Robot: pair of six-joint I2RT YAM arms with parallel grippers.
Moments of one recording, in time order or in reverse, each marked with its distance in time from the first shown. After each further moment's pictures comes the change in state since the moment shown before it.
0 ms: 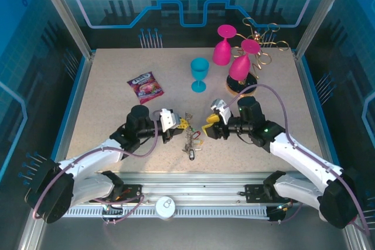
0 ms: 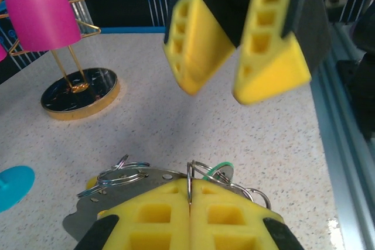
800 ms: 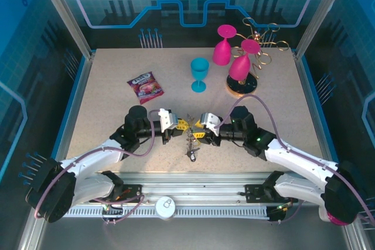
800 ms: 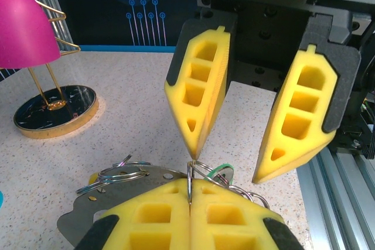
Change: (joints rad) left arm 0.016 0.010 -0.025 0.086 0.092 -0.061; right arm 0.165 0.014 -0.091 0.268 0.090 -0.268
